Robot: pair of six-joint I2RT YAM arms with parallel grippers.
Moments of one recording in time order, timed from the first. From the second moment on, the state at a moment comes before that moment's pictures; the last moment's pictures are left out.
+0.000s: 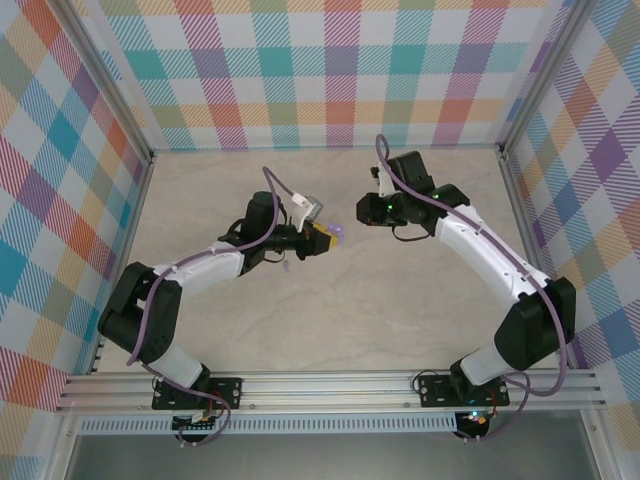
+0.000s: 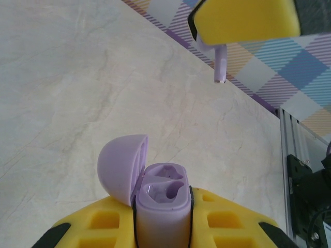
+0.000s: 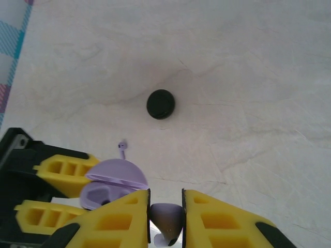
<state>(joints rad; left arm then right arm) -0.52 1.58 0.92 0.18 0.74 -0.12 0.50 1.49 1.39 -0.72 -0.26 0.41</state>
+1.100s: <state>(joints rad) -0.55 1.50 0.96 0.25 0.78 -0.09 0.67 1.41 1.39 -0.64 -0.11 0.36</state>
